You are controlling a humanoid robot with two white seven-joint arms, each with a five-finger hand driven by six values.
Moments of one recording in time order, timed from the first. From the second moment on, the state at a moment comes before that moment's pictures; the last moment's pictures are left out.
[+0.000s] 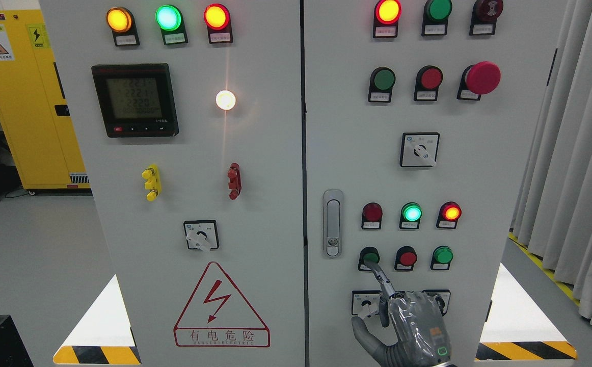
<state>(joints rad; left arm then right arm) 0.06 -0.10 -0.05 -0.10 0.07 -0.13 -0.05 -0.24 0.10 0.00 -1.63 1.13 -0.35 -0.10</state>
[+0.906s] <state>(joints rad) 0.06 -0.10 -0.05 -0.10 0.07 -0.13 -0.05 -0.25 0.10 0.00 -1.62 1.11 -0.34 -0.10</state>
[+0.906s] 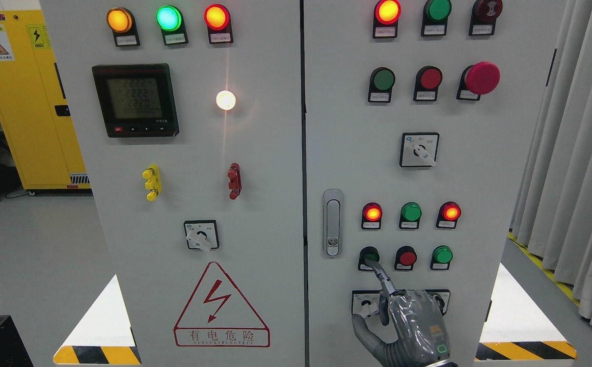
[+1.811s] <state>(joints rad) 0.06 -0.10 -0.05 -0.10 0.07 -0.13 -0.05 -0.22 0.10 0.00 -1.65 1.10 -0.35 -0.12</state>
